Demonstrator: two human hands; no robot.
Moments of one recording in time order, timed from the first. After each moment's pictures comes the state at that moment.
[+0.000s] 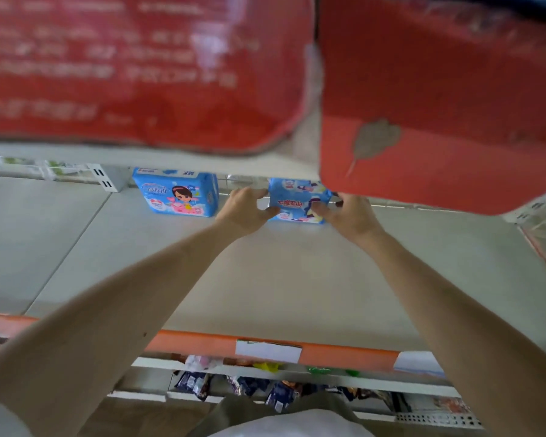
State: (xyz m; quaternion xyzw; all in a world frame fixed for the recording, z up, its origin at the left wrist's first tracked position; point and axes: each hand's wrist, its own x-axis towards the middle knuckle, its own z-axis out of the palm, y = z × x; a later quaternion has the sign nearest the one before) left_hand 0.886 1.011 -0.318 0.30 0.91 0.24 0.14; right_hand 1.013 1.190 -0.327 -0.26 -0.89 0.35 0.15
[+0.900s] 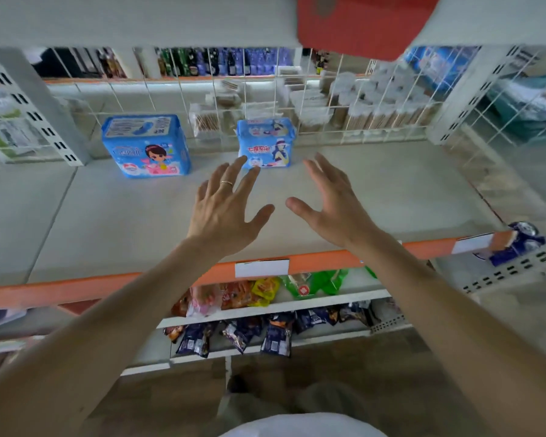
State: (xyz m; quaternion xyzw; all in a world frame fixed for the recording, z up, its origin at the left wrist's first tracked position) left_hand 0.989 0.921 -0.320 0.48 0.86 0.15 -0.04; right_hand 1.142 1.069 -0.289 -0.25 -0.93 0.25 0.11
